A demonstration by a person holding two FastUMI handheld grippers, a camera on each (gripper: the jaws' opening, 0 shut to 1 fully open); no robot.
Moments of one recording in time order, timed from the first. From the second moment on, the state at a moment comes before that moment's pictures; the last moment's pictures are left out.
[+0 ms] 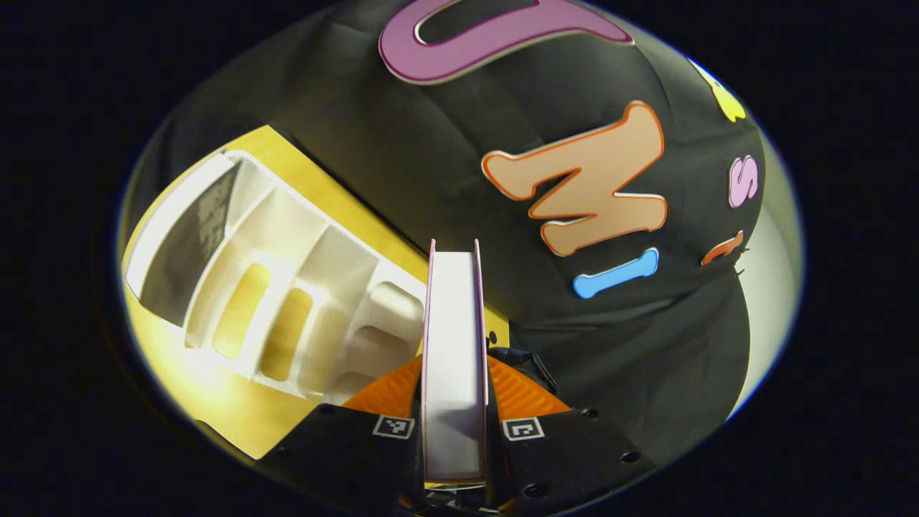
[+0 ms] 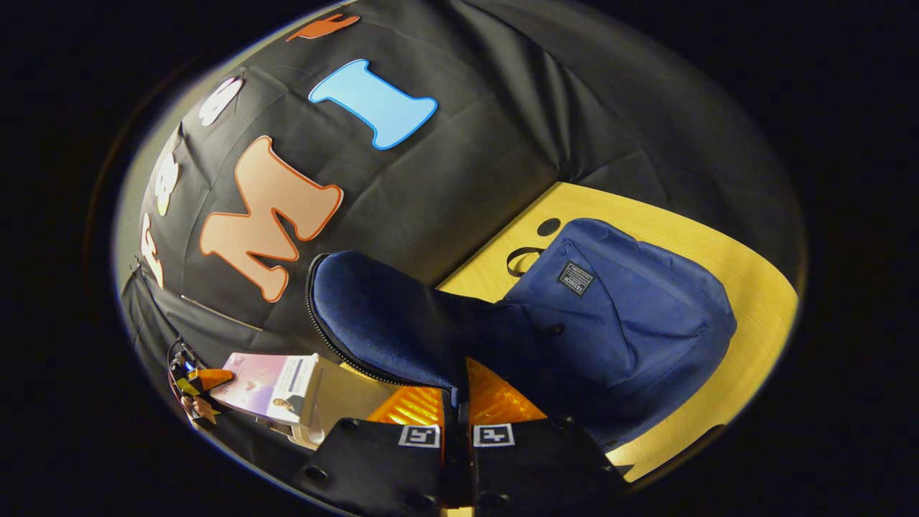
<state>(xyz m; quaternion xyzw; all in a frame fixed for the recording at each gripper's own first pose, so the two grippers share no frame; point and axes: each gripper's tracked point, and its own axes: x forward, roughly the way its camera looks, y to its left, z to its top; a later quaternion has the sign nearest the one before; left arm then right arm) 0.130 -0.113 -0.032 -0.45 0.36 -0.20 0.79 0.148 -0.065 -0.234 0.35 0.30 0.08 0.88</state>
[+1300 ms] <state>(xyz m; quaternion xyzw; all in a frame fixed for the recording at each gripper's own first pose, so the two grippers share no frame) 0.129 -0.427 -0.177 -0.52 0.44 -0.23 0.69 0.144 -0.078 -0.199 0.35 0.25 0.12 0.90</state>
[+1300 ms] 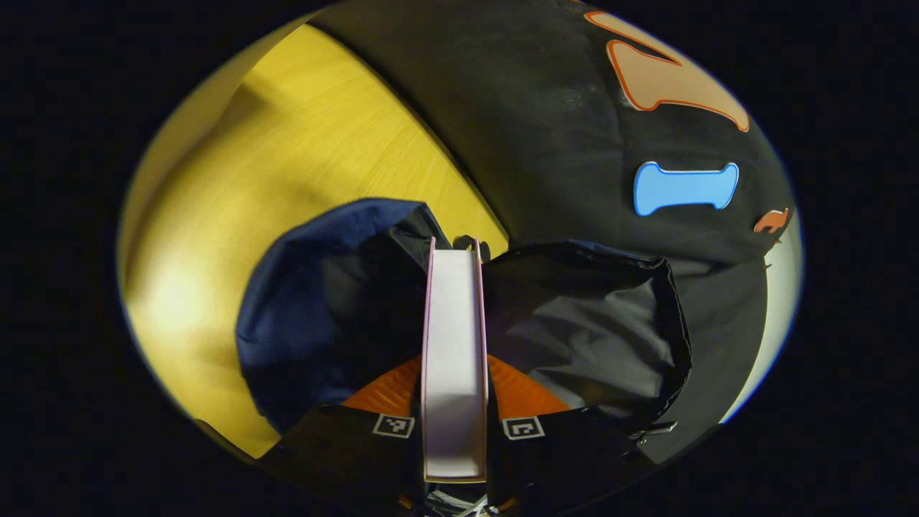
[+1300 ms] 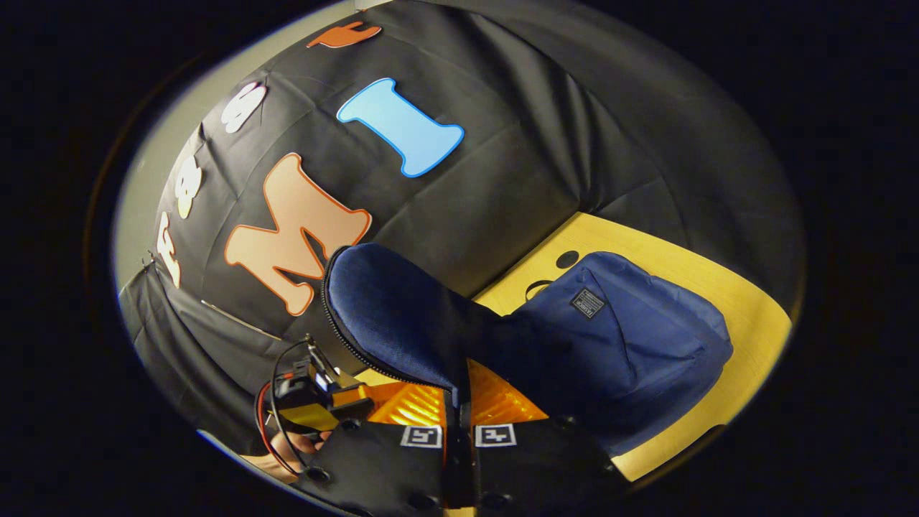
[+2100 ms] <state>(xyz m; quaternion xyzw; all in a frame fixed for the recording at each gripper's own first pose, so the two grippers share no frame) 0.099 -0.413 -0.248 -0.37 0.55 -0.16 0.73 0.144 -0.068 -0.220 0.35 0.26 0.12 0.89</state>
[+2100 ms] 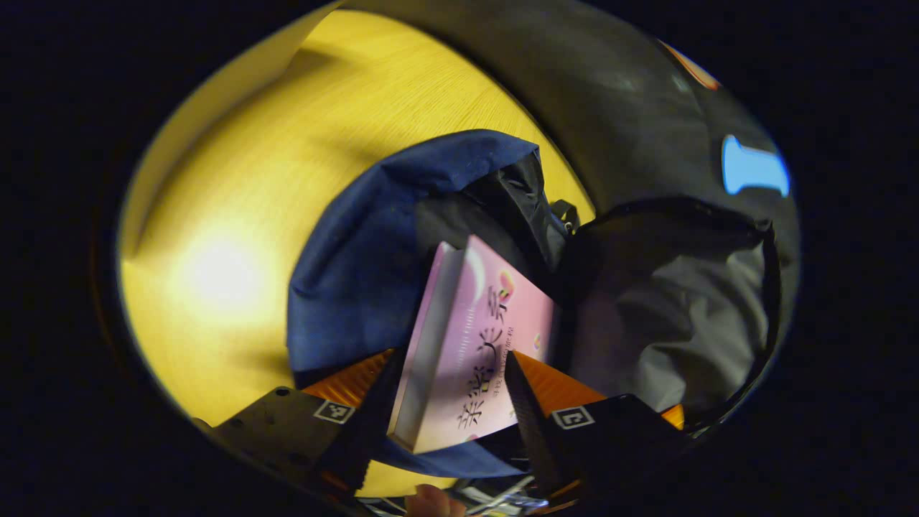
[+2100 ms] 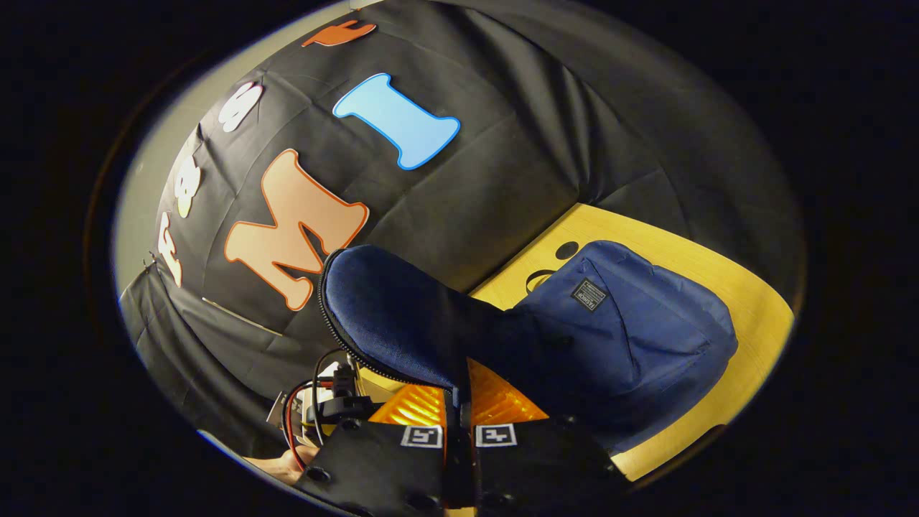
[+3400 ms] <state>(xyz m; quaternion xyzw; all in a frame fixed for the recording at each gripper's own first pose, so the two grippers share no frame) 0.093 0.099 -0.052 0.01 0.30 -0.07 0.95 0.145 -0.067 -0.221 0.33 0.26 0.09 0.90</state>
